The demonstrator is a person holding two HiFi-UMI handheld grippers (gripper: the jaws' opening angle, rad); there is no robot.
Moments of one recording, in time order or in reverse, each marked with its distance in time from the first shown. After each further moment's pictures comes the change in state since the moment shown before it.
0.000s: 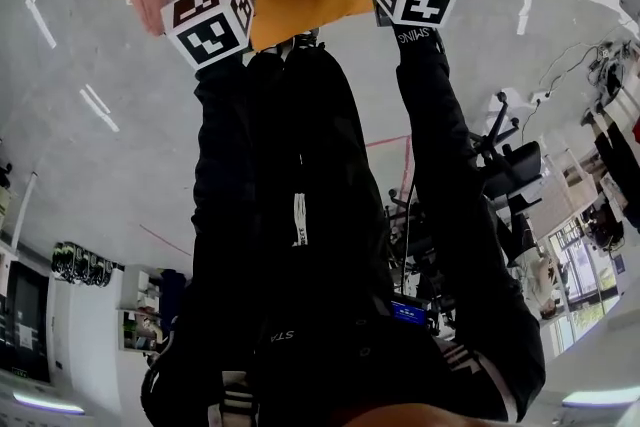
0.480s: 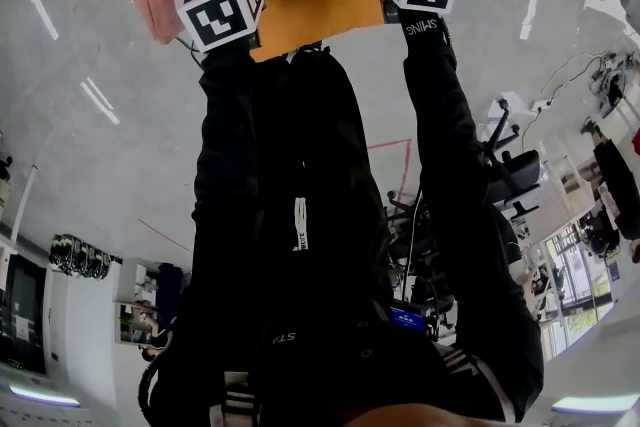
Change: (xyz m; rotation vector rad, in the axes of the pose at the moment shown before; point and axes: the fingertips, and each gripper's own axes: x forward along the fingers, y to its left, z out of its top) left arm 0.039 0.010 -0.010 -0.024 0.127 -0.015; right arm 0.048 -0.006 -0.012 0.029 0.143 0.012
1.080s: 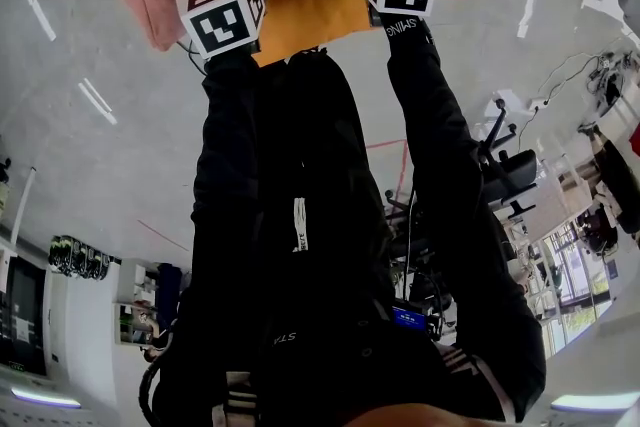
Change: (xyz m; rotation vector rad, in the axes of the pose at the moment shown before) left arm 0.012 -0.008 0.000 0.024 -0.002 -0.007; right arm 0.016 0.010 -0.001 -0.024 0.023 -0.026
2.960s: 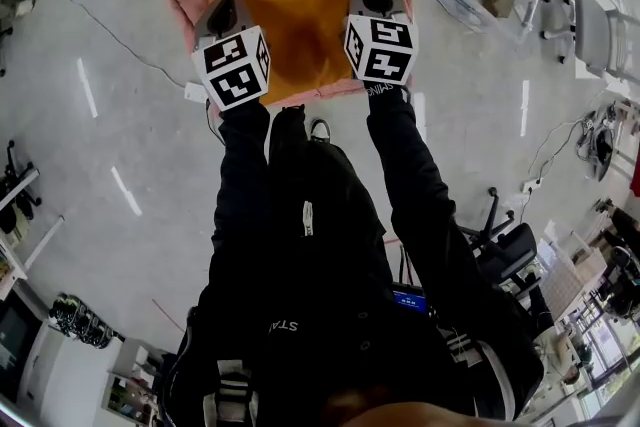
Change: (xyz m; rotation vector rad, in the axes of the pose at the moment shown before) left arm -0.212 -0.024 0.301 0.081 -0.444 0.096; right arm -0.218 0.034 0.305 -0.015 -0.493 -0.060
